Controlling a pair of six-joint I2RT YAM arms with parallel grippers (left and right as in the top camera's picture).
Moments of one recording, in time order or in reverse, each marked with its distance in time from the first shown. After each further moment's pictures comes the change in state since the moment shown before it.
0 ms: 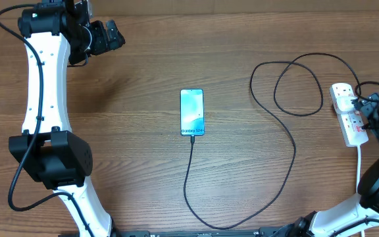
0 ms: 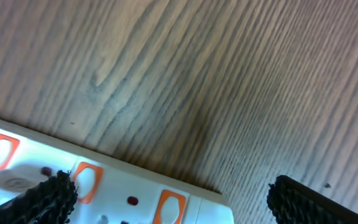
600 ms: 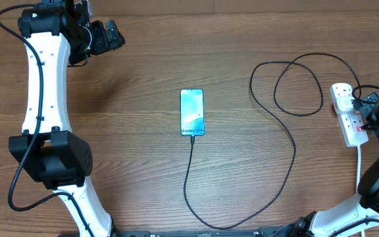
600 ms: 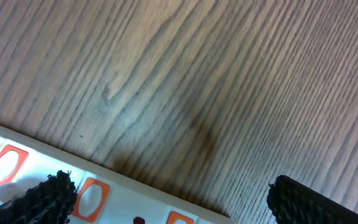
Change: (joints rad) left arm 0.000 0.000 0.000 0.000 0.000 0.000; right arm -0.001 0.002 -0.030 0.096 0.000 -0.045
